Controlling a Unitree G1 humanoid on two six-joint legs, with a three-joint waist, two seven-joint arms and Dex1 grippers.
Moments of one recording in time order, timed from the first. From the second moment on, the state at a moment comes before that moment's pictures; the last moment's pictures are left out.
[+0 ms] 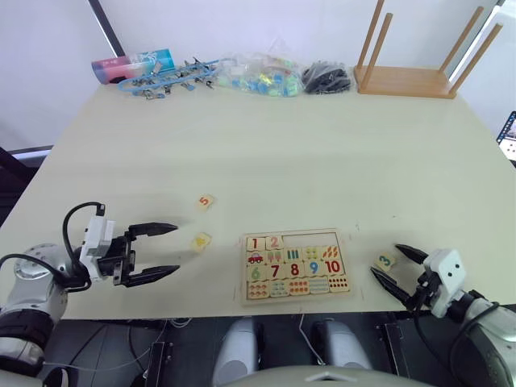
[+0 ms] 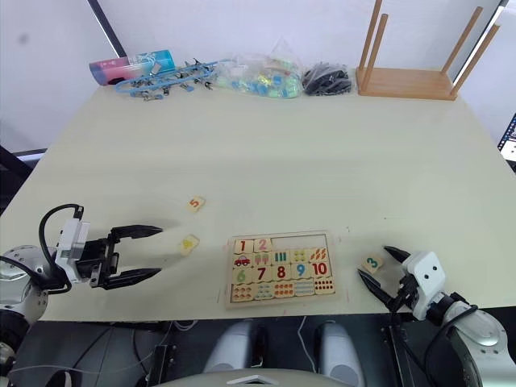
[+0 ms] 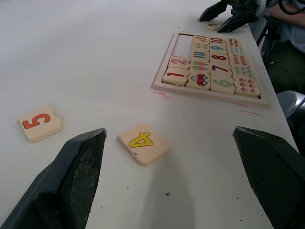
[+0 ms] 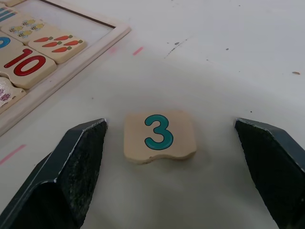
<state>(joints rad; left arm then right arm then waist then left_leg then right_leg) -0.15 1.04 -0.17 0.60 -0.91 -0.44 -1.59 0.41 -0.51 -0.18 -0.28 0.32 0.08 0.75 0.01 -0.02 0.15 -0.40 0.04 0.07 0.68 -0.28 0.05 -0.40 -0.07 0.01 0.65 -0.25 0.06</state>
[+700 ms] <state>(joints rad) -0.15 1.06 -0.17 0.57 -0.91 -0.44 -1.59 0.40 -0.37 -0.12 -0.46 0.32 0.31 0.50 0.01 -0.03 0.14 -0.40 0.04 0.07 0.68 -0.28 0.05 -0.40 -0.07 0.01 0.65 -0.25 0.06</state>
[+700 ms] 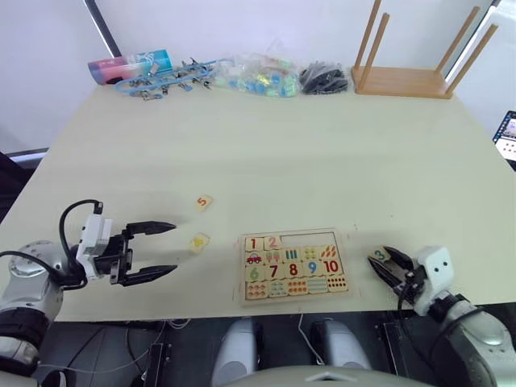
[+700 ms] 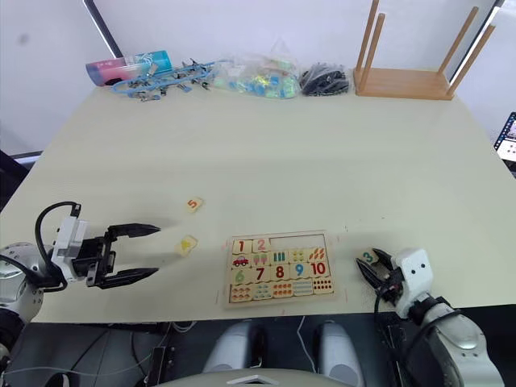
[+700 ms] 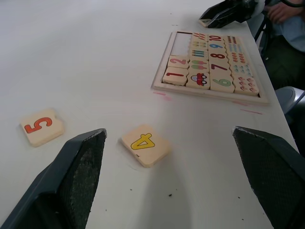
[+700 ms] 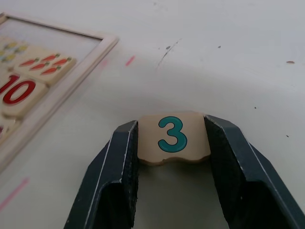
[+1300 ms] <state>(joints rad) -0.10 1.09 -0.15 0.53 -0.92 -0.41 -1.59 0.40 -0.20 -0.06 -0.61 0.30 0.50 0.22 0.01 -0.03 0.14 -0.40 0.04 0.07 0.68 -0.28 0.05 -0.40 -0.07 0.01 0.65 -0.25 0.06</state>
